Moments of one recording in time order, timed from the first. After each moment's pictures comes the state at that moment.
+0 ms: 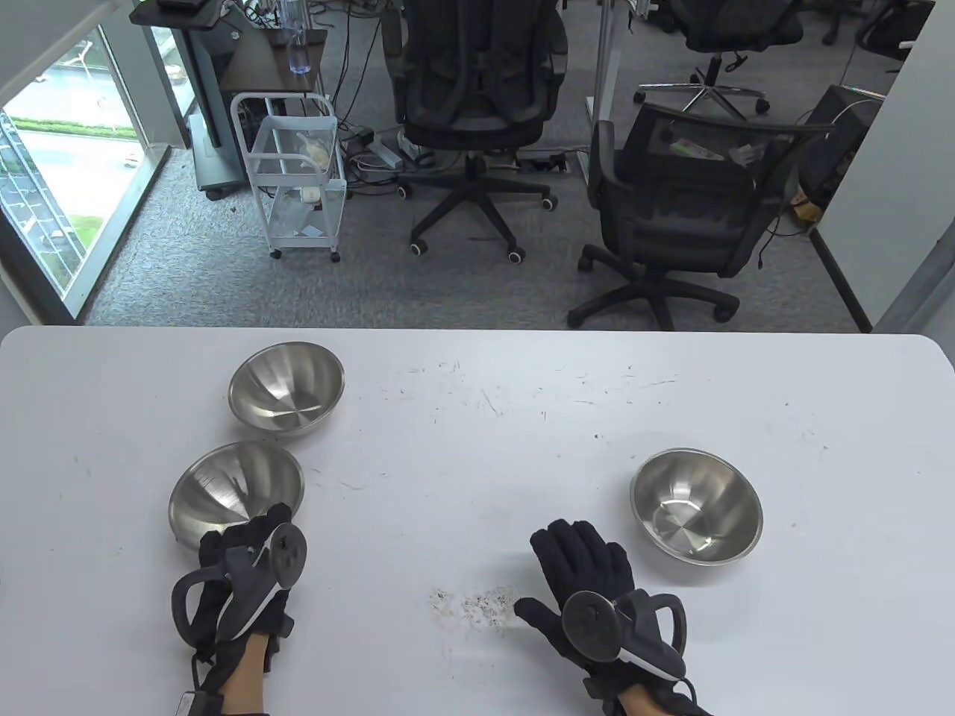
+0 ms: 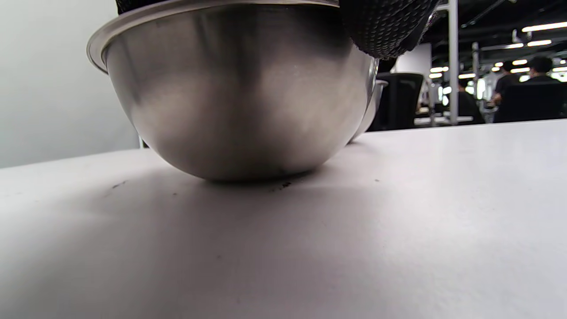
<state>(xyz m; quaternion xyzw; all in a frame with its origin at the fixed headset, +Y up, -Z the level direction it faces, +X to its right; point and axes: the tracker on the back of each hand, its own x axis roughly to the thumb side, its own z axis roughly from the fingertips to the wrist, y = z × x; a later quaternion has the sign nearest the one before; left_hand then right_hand) -0.275 -0.754 -0.317 0.06 0.14 -0.06 0.99 0.133 -0.753 -0.269 0.17 0.00 0.98 0.08</state>
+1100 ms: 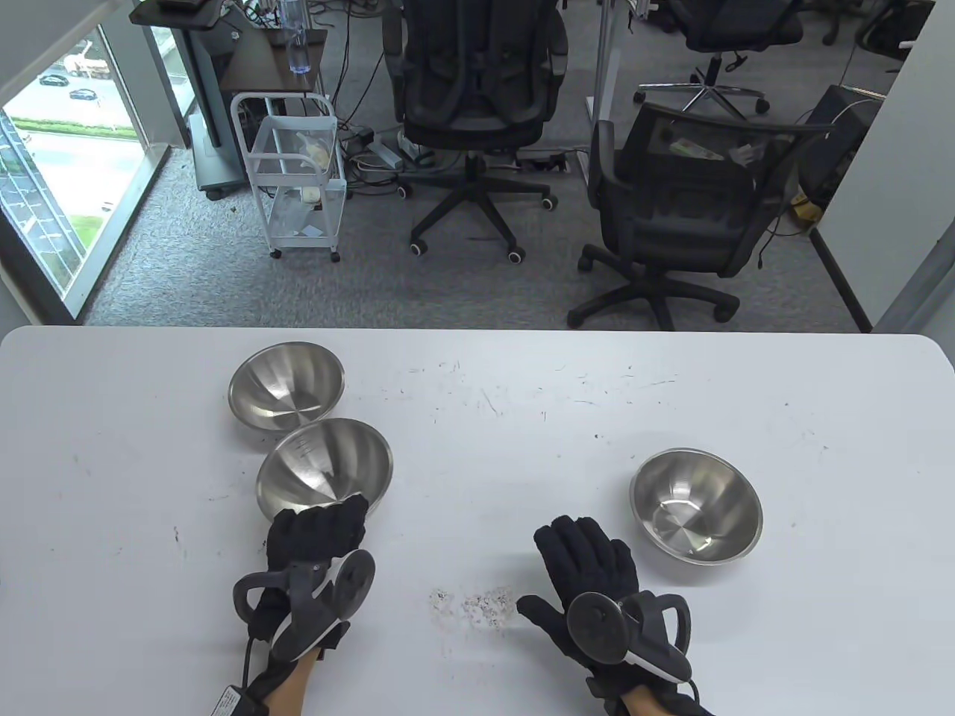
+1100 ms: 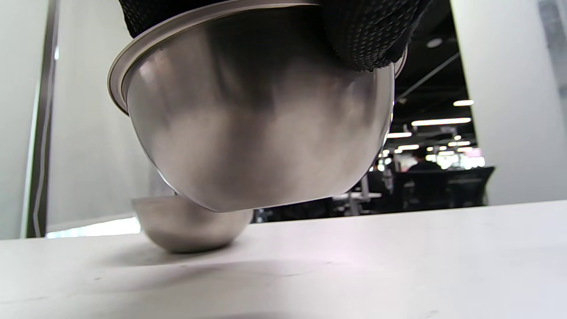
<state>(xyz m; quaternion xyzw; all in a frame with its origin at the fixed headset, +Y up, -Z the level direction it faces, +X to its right) -0.184 -0.716 -0.292 0.19 0.00 -0.03 0.98 0.137 -0.749 -0.268 0.17 -0.02 0.98 0.09</state>
